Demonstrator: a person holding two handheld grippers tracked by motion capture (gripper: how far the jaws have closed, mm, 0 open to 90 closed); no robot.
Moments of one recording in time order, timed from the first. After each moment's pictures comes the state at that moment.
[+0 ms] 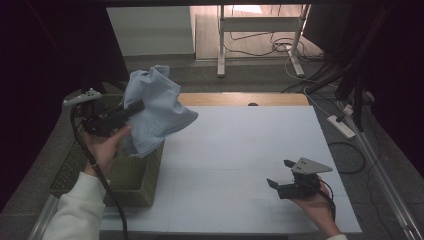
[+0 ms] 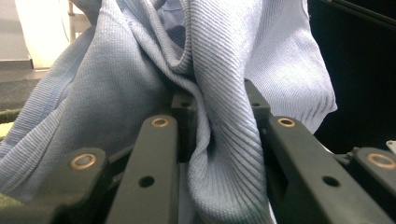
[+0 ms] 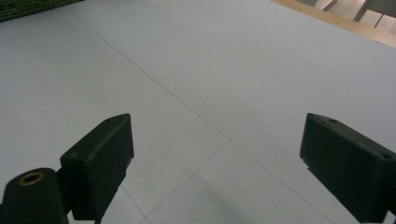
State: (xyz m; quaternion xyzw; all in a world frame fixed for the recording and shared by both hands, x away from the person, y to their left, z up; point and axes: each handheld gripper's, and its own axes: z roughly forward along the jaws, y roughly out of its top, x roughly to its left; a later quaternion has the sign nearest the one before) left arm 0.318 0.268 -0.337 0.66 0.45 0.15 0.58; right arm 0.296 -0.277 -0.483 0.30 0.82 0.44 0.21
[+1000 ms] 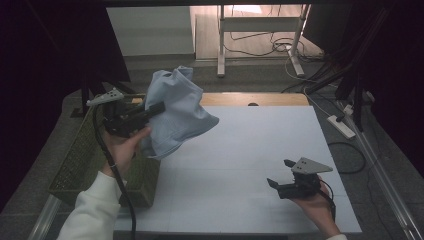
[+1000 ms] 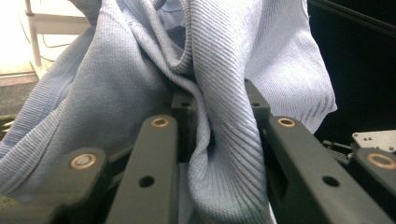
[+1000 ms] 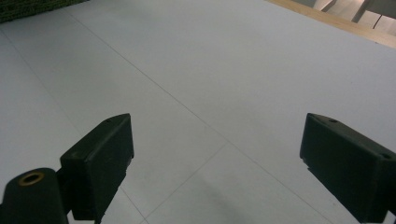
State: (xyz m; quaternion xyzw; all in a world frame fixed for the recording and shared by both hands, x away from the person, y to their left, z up) left arm 0.322 0.221 -0.335 0.68 0.41 0.13 0.59; right arm 0.296 -0.278 -0.483 0.30 0.82 0.44 0.21
